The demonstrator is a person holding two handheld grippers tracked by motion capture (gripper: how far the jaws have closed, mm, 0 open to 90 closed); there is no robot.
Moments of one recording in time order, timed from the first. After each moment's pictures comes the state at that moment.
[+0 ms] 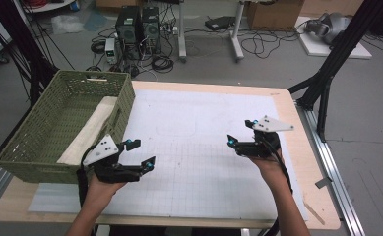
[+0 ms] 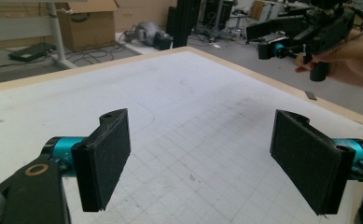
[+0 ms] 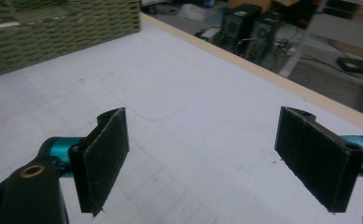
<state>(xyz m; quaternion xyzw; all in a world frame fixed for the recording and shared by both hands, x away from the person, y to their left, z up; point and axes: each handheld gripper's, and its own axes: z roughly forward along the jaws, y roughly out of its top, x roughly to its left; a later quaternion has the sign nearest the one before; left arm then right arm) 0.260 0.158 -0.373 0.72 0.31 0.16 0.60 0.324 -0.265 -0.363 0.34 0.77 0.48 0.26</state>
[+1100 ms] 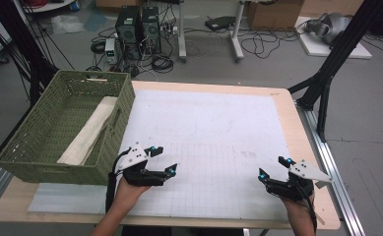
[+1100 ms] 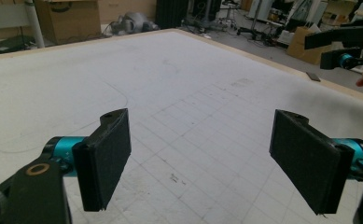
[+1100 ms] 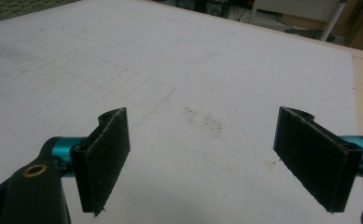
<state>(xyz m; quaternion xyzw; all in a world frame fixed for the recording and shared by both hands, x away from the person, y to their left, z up) 0.277 0.110 -0.424 0.73 0.29 0.15 0.60 0.237 -0.340 -0.418 0.42 0.73 0.46 0.29</state>
